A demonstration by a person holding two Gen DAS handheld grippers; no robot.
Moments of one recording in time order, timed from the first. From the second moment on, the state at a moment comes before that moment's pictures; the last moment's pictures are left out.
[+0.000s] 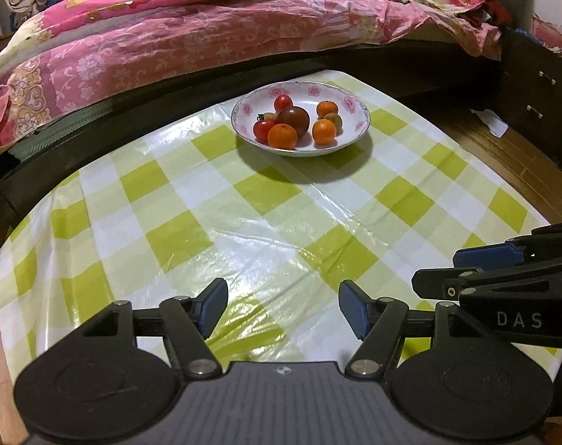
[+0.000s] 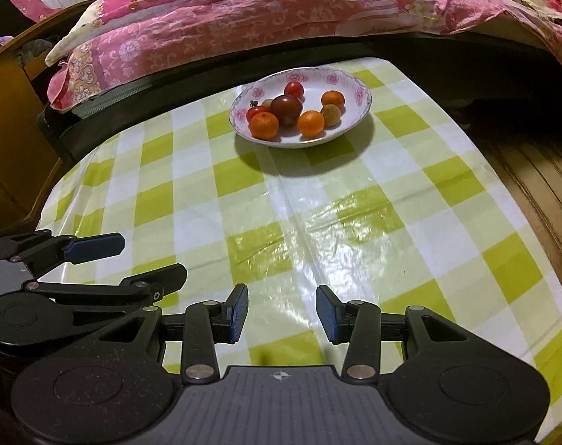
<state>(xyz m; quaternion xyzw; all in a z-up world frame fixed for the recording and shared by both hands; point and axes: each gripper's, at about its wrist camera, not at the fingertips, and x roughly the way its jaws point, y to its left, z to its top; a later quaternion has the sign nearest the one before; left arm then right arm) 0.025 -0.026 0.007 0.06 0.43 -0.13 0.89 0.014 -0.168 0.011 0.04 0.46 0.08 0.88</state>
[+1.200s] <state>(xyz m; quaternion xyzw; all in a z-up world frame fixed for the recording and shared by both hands) -0.013 -0.028 -0.002 0.07 0.46 -0.11 0.88 -0.021 -0.161 0.001 0.04 0.49 0.08 0.87</state>
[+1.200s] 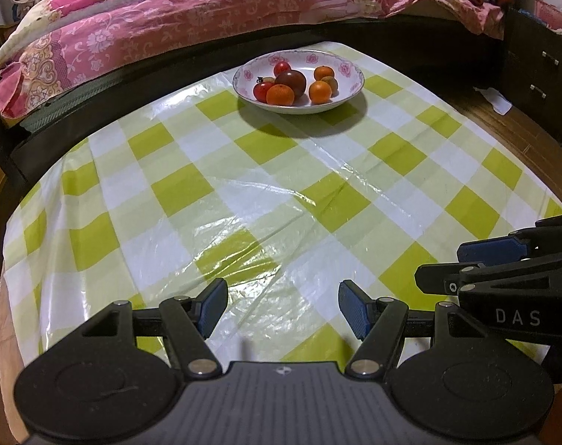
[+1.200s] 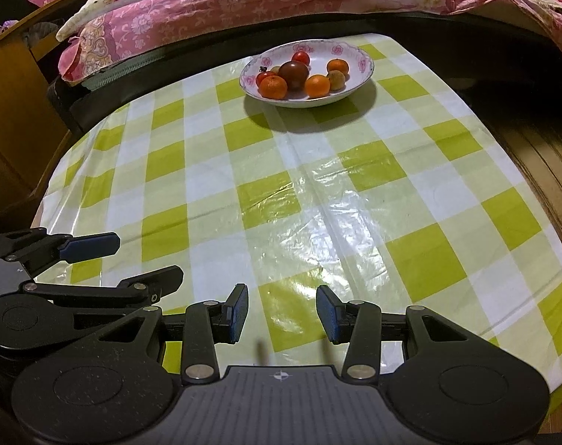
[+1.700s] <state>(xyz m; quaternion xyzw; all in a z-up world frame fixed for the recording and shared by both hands) -0.023 -0.028 -0.004 0.07 0.46 -0.11 0.88 -0.029 -0.159 -0.003 0.04 0.49 0.08 0.86</state>
